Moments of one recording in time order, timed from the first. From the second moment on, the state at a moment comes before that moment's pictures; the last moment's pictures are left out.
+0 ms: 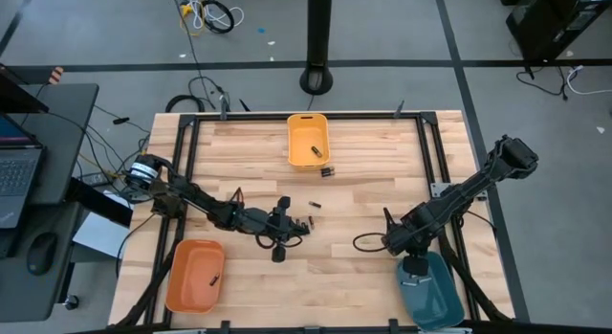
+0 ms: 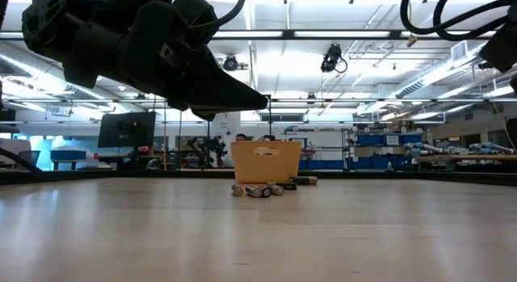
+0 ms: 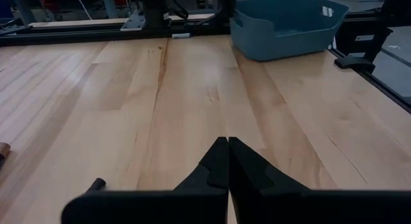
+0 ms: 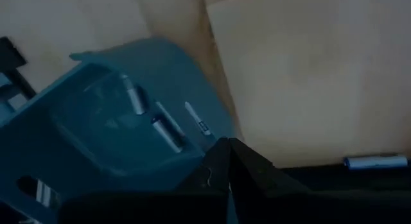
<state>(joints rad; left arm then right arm) -0.29 1.75 0.62 0.84 -0.21 -0.06 0.56 1.39 0.88 -1.09 -0.36 0.86</state>
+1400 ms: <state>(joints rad) 0.07 1.75 0.29 1.31 0.04 -0.08 0.24 1.39 0.57 -1.04 -0.22 0.99</state>
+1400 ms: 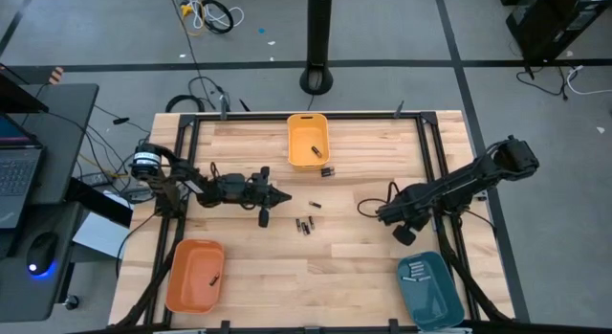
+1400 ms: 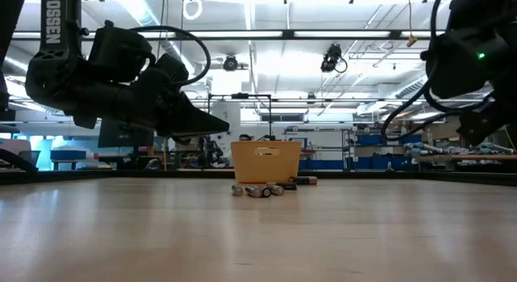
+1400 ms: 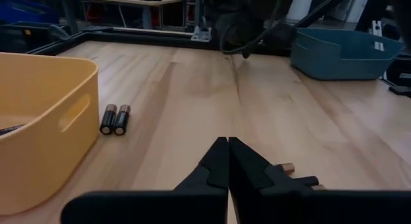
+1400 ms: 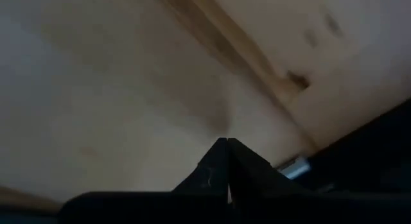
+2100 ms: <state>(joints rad) 0.07 1.75 0.29 1.31 0.02 -0.05 -0.03 1.66 0.69 -1.28 -0.21 0.10</state>
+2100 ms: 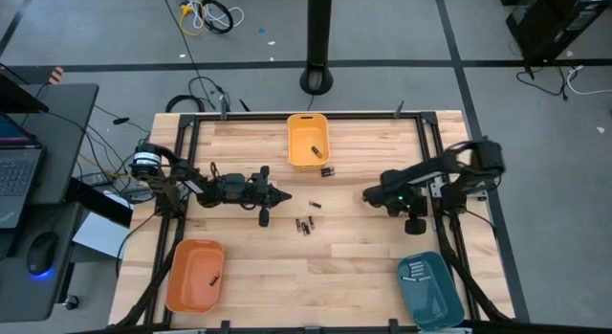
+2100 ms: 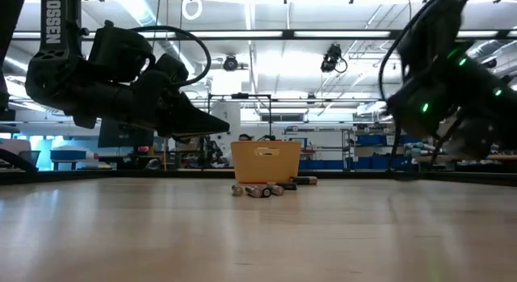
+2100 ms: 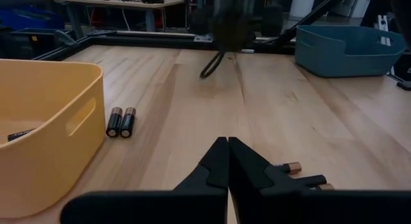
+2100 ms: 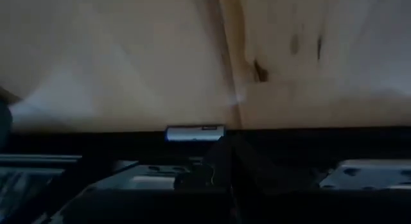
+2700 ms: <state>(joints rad) 0.07 1.75 0.29 1.30 0.03 -0.03 -0.10 1.97 0.71 -1.33 -0.29 0.05</state>
